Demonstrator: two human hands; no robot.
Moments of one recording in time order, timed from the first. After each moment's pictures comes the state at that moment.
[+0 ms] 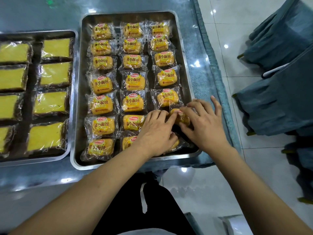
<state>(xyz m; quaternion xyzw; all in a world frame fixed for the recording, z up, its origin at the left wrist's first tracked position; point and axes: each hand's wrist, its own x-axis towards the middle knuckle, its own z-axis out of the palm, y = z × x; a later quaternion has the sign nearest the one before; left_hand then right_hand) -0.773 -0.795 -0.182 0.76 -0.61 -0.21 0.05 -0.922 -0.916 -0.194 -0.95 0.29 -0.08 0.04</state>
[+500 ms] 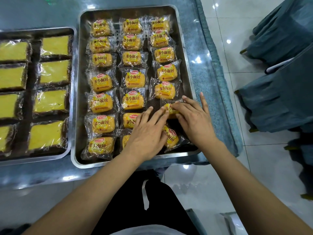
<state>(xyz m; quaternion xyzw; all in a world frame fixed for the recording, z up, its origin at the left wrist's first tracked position) -0.768 -0.767 -0.189 0.79 -0.58 -0.21 0.07 -0.900 -0.915 -0.220 -0.95 0.27 -0.11 0.12</state>
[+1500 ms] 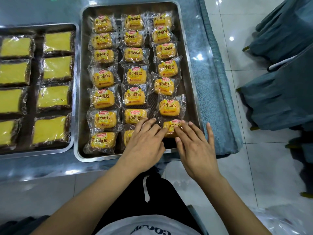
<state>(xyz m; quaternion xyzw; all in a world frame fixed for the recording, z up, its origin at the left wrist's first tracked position) -0.783 -0.735 -0.177 0.76 -0.62 -0.17 0.03 -0.950 -0.827 -0.196 -0.93 0.36 0.01 0.11</state>
